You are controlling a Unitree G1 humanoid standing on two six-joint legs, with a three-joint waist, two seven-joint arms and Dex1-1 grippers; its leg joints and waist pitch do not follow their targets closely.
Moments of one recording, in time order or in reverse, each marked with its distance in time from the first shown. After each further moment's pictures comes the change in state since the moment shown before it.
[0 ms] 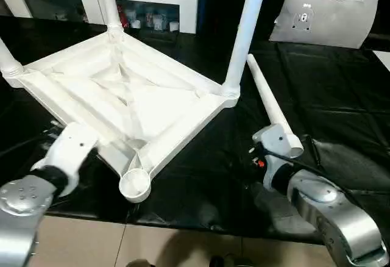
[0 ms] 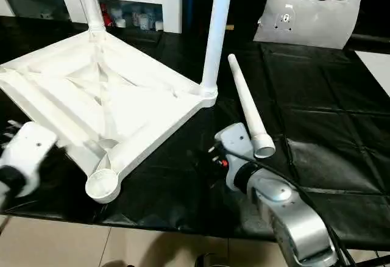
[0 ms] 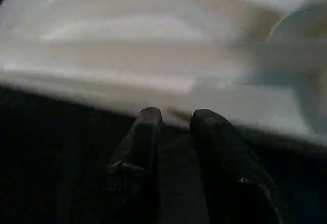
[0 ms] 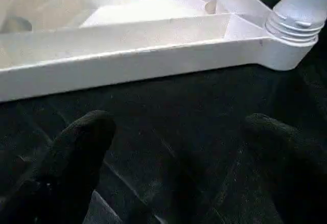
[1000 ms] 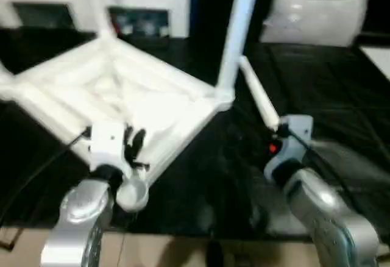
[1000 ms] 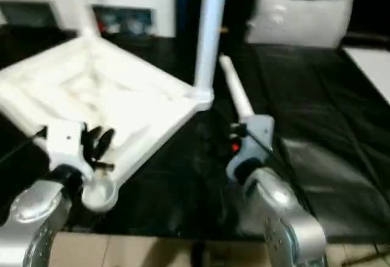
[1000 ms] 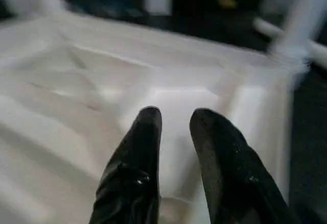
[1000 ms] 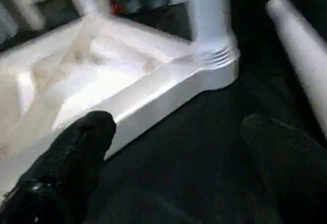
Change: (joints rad) left arm -0.051 -0.550 -0.027 0.021 -0.078 -0.280 0.210; right arm 0.045 0.239 -0.172 -0.102 0.179 0.091 -0.199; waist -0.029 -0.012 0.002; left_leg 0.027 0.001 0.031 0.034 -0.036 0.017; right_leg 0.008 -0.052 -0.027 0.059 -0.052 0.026
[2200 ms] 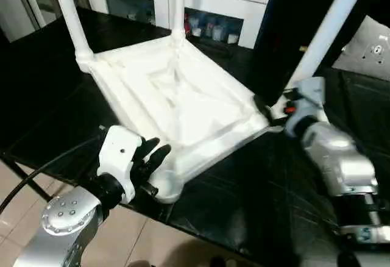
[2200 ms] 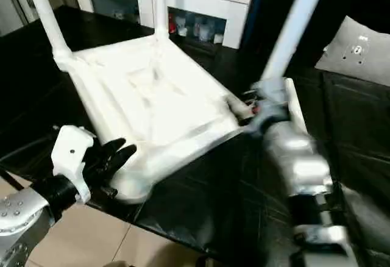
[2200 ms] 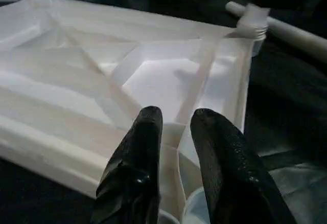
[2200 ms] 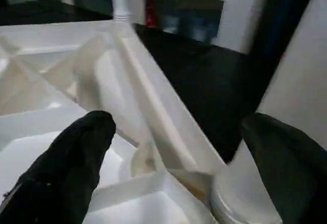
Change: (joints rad) left arm 0.044 0.151 -0.055 -0.195 -0.109 0.169 -0.311; right arm -0.438 -0.211 -0.114 0.793 -0.174 -0.437 0.215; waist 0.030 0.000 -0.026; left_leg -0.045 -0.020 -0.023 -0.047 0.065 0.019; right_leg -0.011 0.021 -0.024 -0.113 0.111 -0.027
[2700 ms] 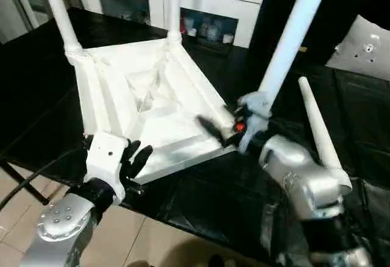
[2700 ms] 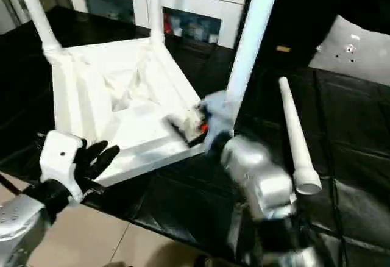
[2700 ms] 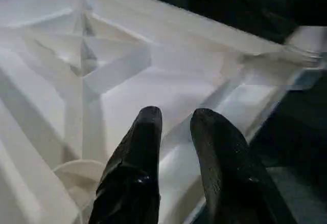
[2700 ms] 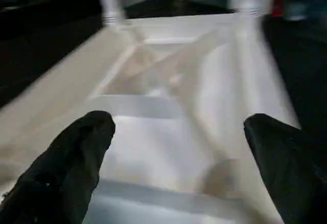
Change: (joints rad) left arm 0.067 -0.039 0.049 0.015 0.066 -0.026 0.043; right arm 0.093 0.165 0.173 -0.319 0.064 0.222 0.034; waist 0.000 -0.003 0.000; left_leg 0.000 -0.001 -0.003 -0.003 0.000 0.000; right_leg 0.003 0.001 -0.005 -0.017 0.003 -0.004
